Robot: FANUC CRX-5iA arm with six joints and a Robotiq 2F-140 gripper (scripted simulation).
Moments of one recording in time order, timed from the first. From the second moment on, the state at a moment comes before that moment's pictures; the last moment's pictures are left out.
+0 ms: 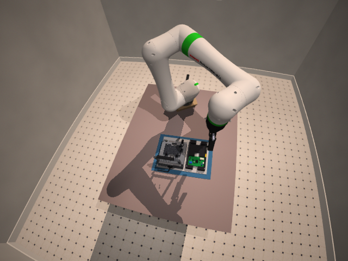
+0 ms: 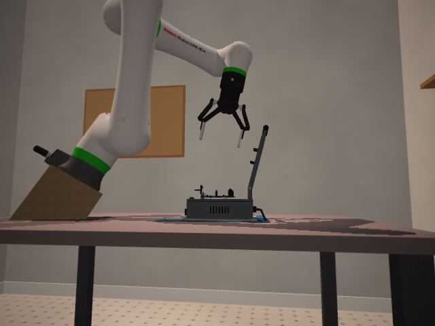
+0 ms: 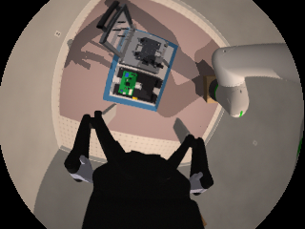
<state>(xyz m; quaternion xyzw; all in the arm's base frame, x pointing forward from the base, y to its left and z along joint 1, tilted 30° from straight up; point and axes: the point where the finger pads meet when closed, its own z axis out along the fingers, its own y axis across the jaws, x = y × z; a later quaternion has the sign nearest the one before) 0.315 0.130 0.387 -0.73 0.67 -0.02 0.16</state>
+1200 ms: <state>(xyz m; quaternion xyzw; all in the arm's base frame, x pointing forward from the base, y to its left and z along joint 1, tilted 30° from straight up) 0.342 0.068 0.441 -0.68 0.68 -0.07 0.25</state>
